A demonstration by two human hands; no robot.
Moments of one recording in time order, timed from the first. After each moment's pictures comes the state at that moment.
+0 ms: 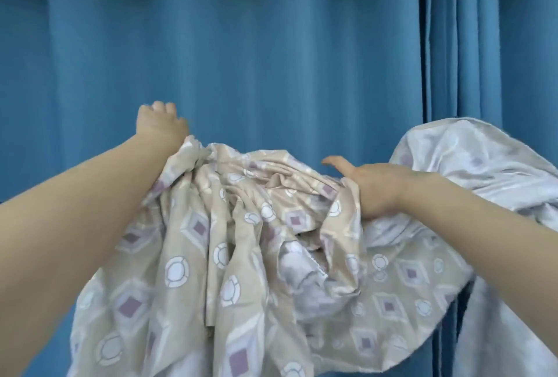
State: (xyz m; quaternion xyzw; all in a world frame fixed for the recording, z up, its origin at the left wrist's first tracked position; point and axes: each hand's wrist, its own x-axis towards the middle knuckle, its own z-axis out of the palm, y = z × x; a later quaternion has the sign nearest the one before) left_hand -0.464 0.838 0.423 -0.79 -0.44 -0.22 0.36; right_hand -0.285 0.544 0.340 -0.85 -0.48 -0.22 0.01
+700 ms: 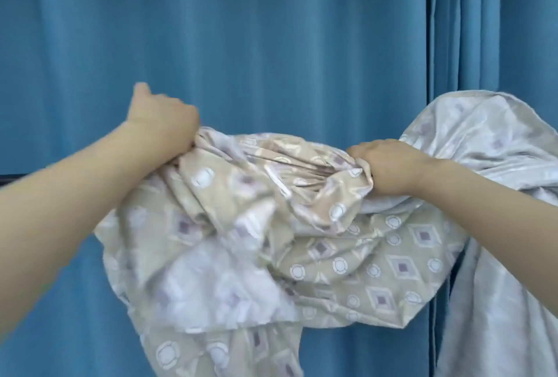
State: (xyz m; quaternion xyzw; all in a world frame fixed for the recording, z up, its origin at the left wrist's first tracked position) left_hand -0.524 0.805 0.383 -0.81 -0.37 -0.24 0.40; right_hand -0.291 0.559 0.318 -0.78 -0.49 -0.38 -0.03
